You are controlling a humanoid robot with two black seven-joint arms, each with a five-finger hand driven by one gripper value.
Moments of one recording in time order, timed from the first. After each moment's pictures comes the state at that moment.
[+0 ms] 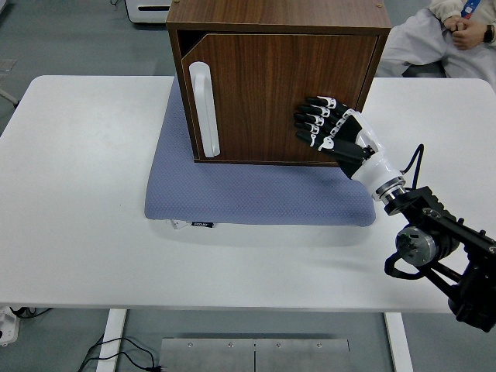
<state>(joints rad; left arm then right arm) 0.15 0.00 -0.17 -0.19 0.09 0.12 -0.04 0.59 -0.29 0.66 1.19 -0.38 0.01 0.48</state>
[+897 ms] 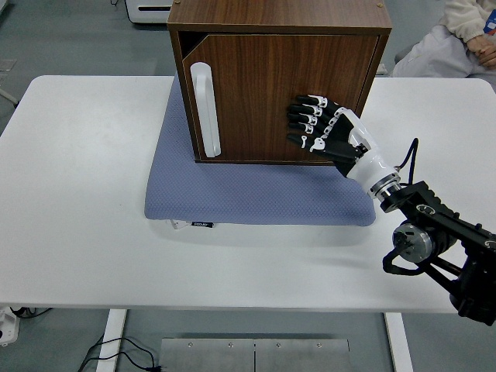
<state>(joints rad) 0.15 0.00 -0.17 -0.19 0.09 0.12 -0.04 0.65 -0.31 0.57 1.19 -0.38 -0.02 0.47</state>
